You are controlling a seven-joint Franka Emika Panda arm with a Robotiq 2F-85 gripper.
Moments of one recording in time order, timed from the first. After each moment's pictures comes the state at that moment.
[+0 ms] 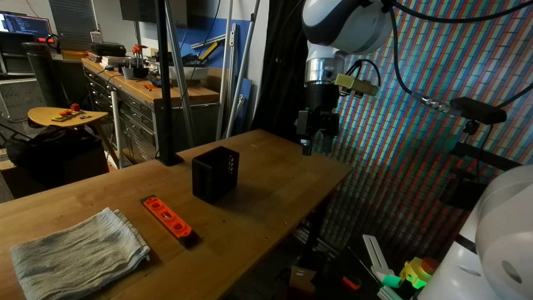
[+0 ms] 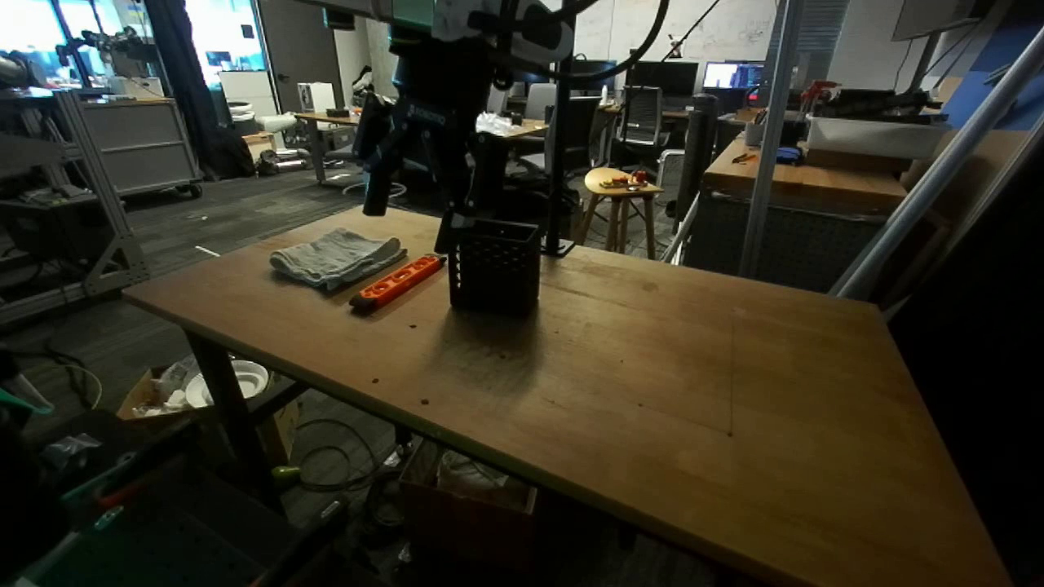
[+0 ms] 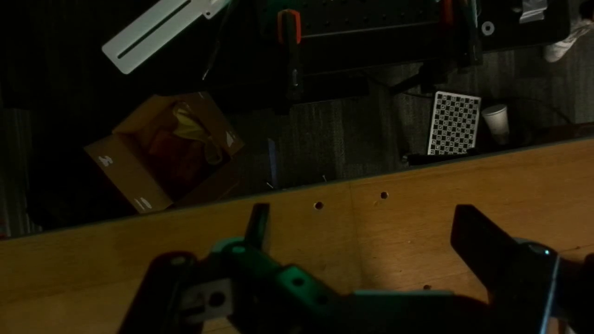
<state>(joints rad) -0.11 -0.33 -0.25 -2.43 -0.02 1.81 -0.23</state>
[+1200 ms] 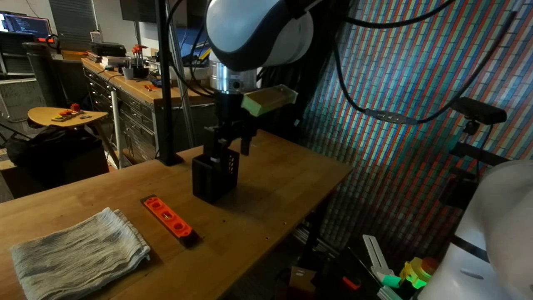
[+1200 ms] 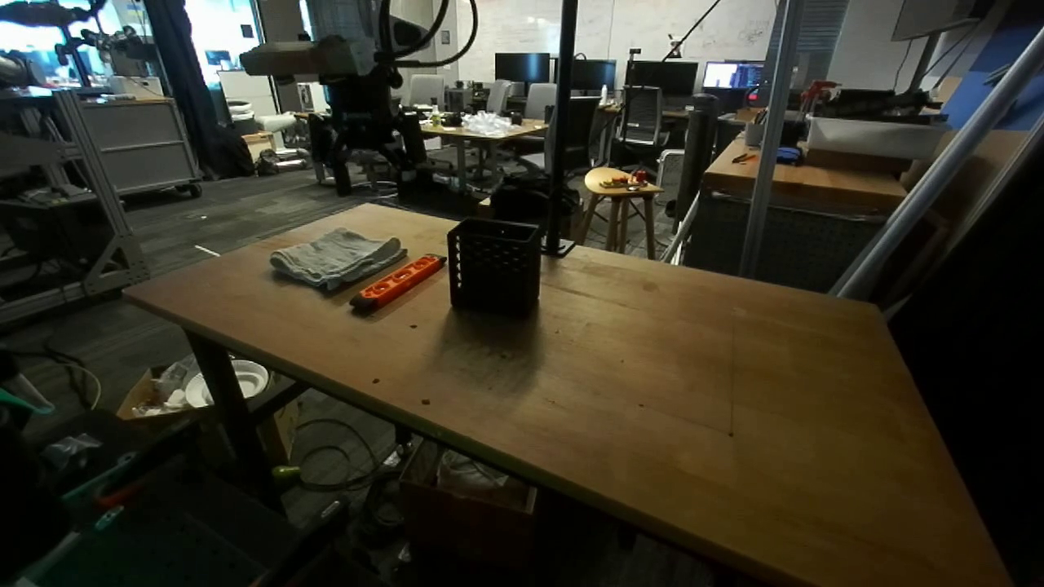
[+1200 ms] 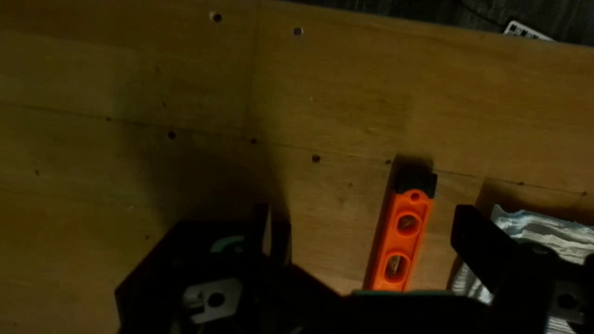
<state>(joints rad) 0.05 -0.17 0.09 -2.38 -0.08 2.20 0.00</state>
